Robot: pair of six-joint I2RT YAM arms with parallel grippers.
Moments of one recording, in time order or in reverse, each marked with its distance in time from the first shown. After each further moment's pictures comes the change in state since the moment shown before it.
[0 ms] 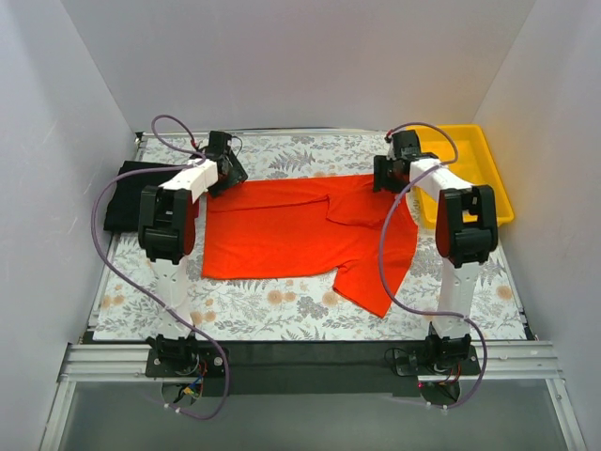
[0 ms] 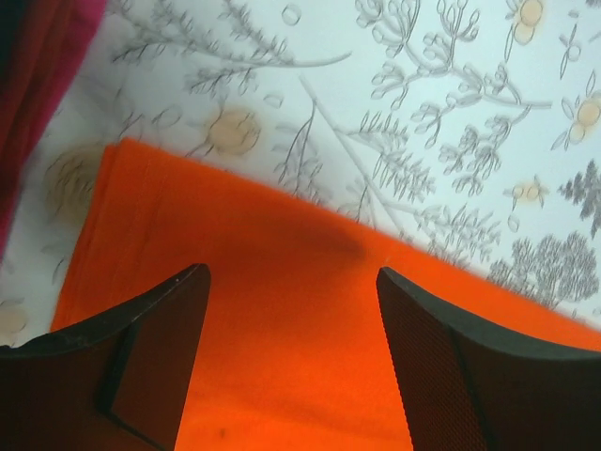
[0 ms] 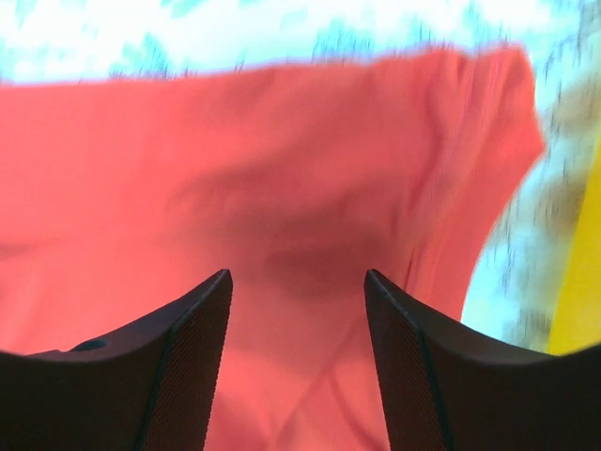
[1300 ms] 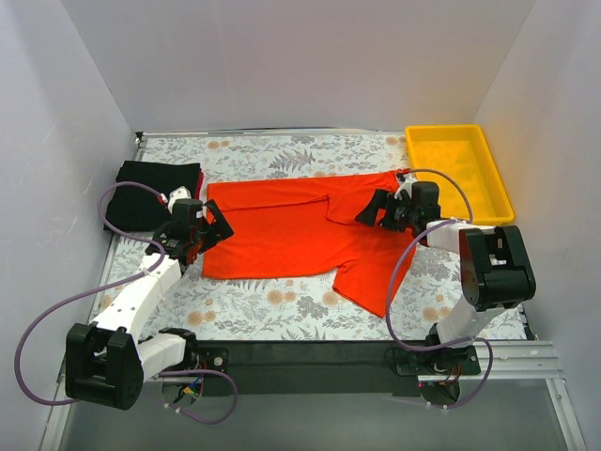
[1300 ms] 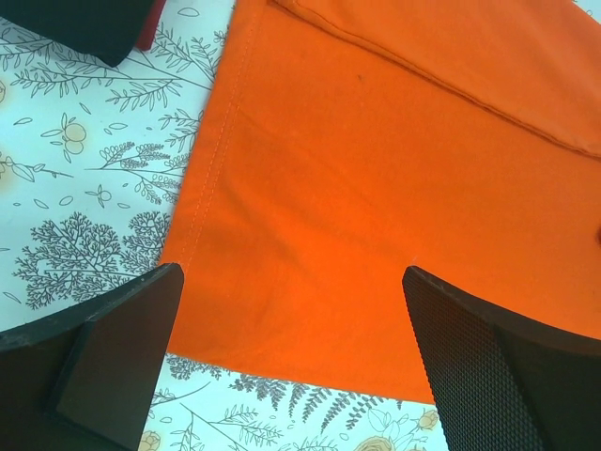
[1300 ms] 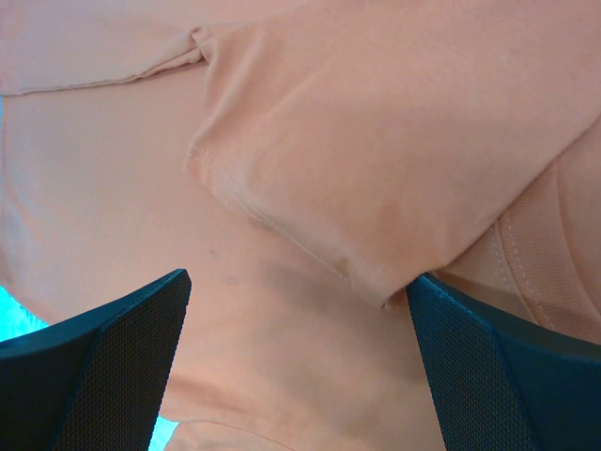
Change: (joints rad) left arm -0.046 -1.110 -1.026 0.121 0.028 0.035; right arm -0.039 -0.475 -0.872 0.705 -0.460 0.250
